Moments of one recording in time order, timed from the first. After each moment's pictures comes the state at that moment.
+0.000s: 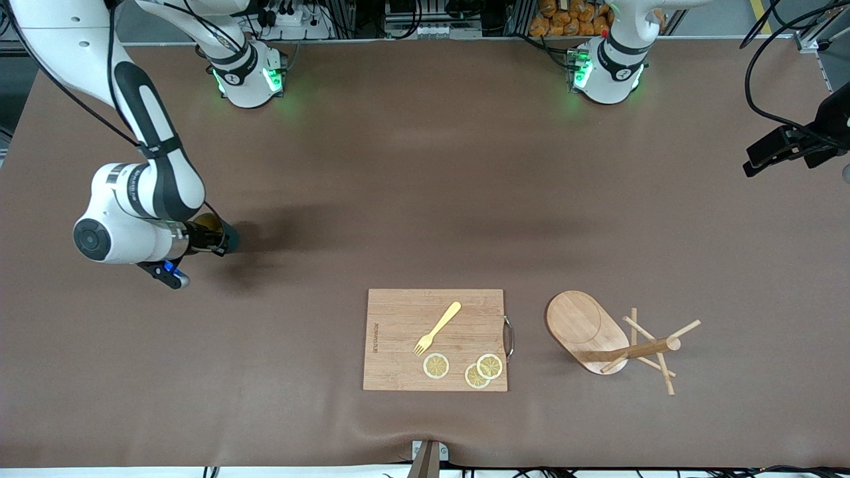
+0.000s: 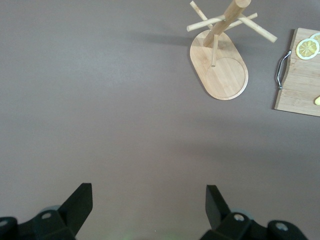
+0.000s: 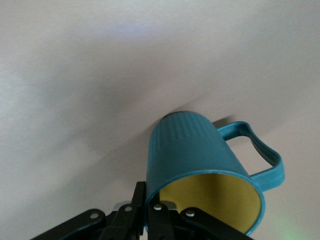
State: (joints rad) left arm -0.03 0.00 0.00 -1.52 0.02 1.51 -0.16; right arm 0.04 0.39 -0.02 -2.00 0.14 2.05 0.48
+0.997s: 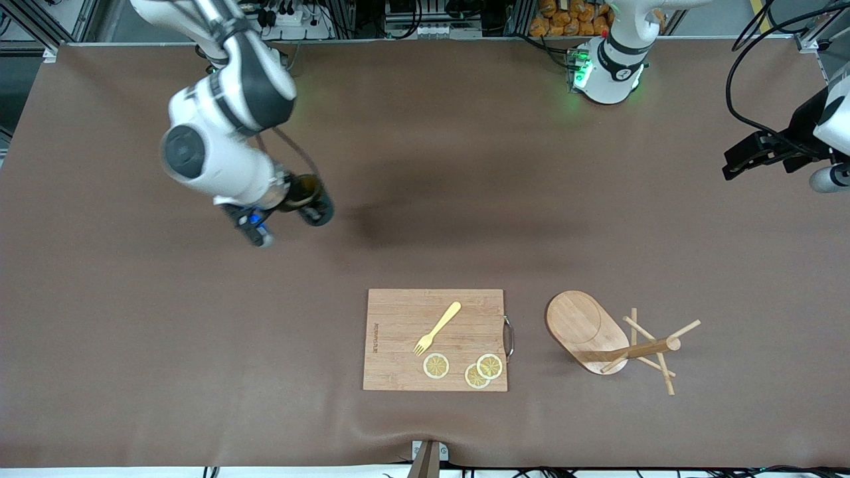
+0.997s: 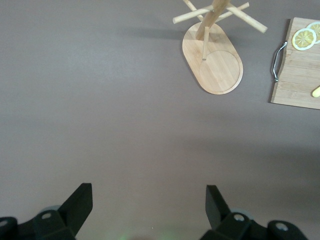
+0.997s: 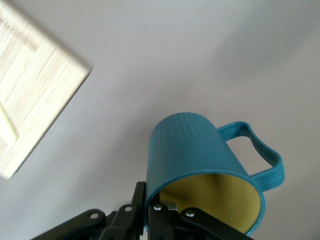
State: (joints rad) left arm -0.03 0.01 -0.03 -1.52 0.02 1.51 -0.18; right arm 0.51 0.18 0.00 -1.88 0.35 2.02 1.20
